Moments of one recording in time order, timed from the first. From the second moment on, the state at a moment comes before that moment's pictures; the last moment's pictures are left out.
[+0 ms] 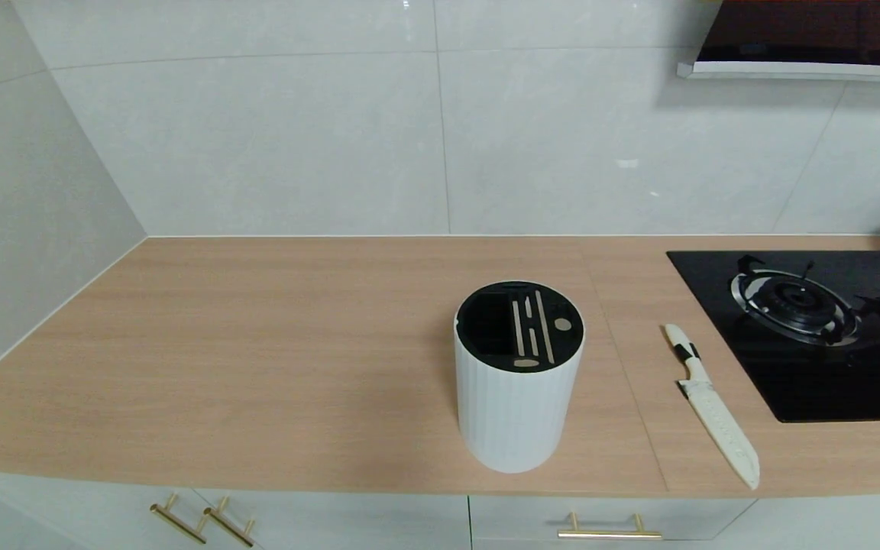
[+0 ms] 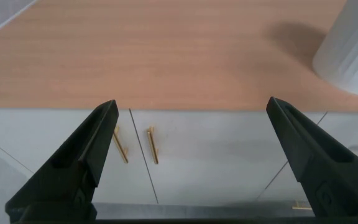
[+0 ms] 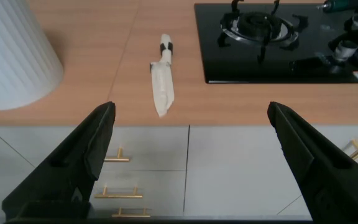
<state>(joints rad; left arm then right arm) 0.00 0.00 0.00 0.00 0.00 0.00 0.00 0.00 0.00 0.00 -0.04 -0.01</state>
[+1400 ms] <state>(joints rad) 0.00 0.00 0.00 0.00 0.00 0.02 0.03 0.19 -0.20 -0.01 -0.01 -0.01</state>
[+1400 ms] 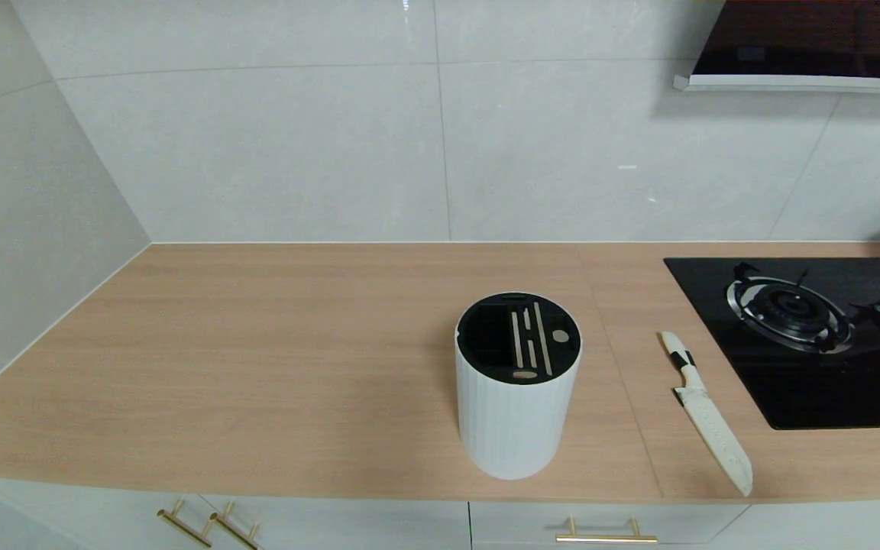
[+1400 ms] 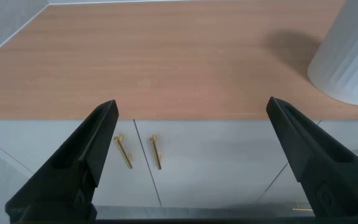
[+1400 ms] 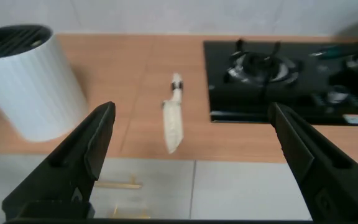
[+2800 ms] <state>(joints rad) 0.00 0.00 0.00 0.00 0.00 0.01 0.15 1.93 -0.58 -0.72 -0.09 -0.04</state>
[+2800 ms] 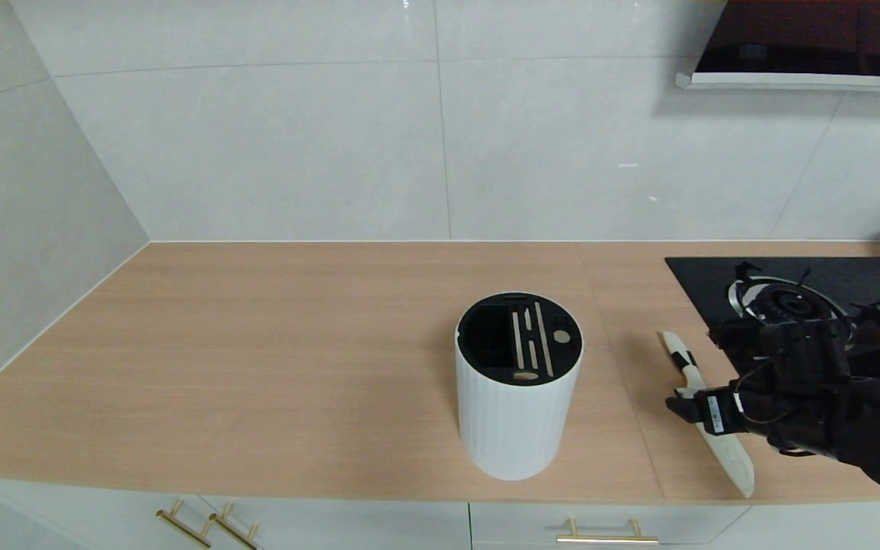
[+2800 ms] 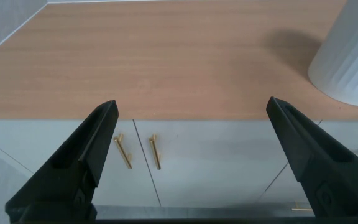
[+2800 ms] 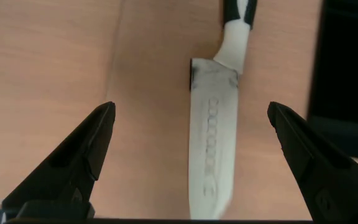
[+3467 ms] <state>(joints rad) 0.00 0.00 0.00 0.00 0.00 0.01 0.09 2.08 -0.65 -0.80 -0.06 -0.04</state>
